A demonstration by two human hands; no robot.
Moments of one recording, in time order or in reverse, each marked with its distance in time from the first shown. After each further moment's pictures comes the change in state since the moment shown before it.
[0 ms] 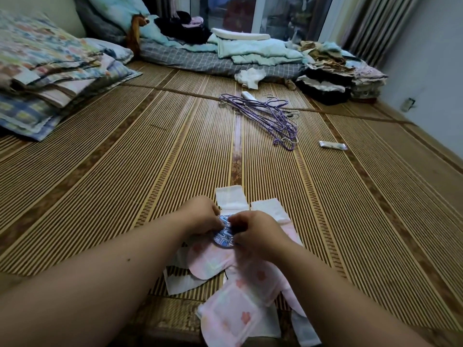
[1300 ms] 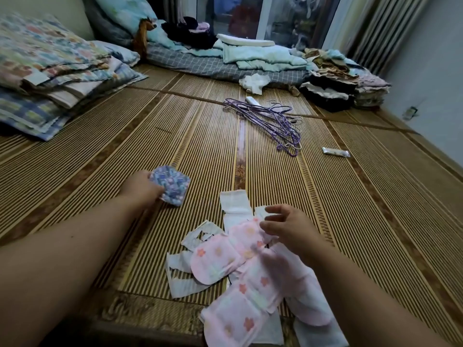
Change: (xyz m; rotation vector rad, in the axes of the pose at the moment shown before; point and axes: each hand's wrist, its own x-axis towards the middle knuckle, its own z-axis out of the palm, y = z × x) left_hand 0.024 -0.085 -0.076 -0.273 0.538 -0.164; right_hand -0.012 0.025 -0.039 0.513 0.117 0.218
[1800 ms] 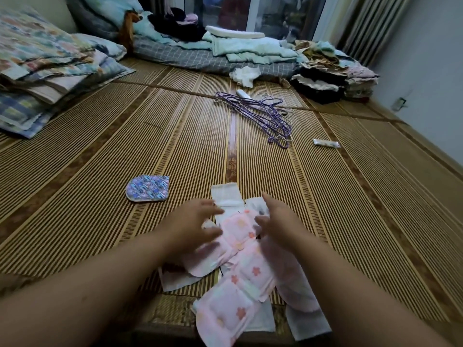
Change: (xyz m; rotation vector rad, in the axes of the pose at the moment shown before) left_hand -0.100 0.026 0.056 0.305 -0.395 0.634; right_hand 0.025 0.019 0.005 -0.588 0.102 -0.109
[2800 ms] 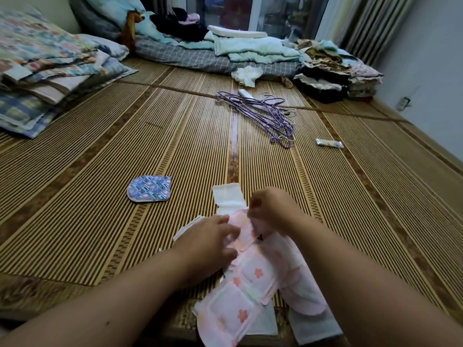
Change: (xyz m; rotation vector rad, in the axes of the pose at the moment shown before) left_hand -0.008 0.013 0.038 -0.015 -0.059 -0.004; right_hand 0.022 -0.023 -0.010 -0.242 -0.045 -0.212
